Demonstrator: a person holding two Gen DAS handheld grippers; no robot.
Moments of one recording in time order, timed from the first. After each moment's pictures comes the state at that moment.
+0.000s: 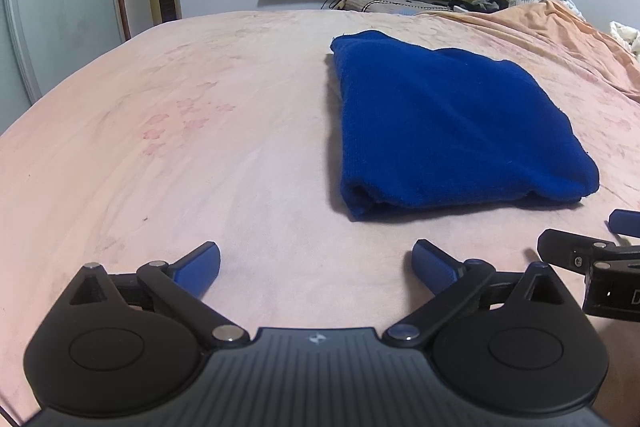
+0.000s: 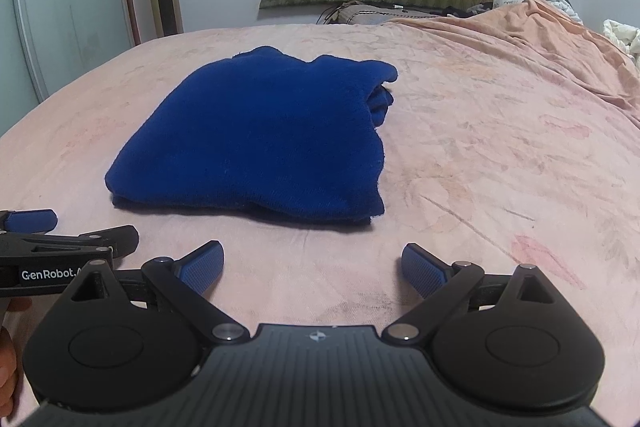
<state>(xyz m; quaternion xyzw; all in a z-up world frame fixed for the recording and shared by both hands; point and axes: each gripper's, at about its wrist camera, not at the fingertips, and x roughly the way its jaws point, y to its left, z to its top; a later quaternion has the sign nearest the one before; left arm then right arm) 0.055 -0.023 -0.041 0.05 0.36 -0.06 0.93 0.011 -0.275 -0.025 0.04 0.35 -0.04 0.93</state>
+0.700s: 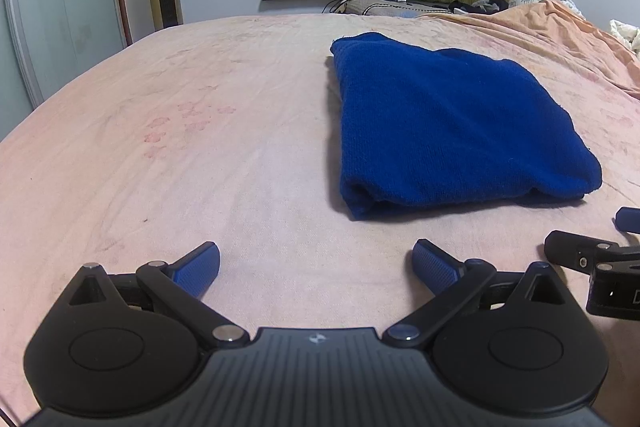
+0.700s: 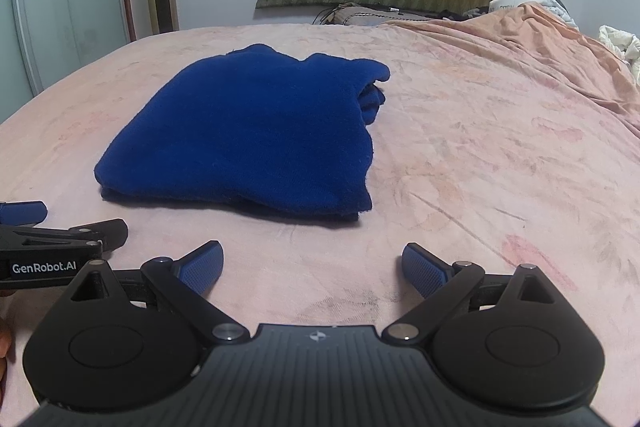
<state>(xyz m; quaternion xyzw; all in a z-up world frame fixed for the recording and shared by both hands) 0.053 -0.023 -0.043 0.05 0.35 -0.05 0.93 0.009 -0.278 -0.030 0.03 0.35 -0.05 0.93</state>
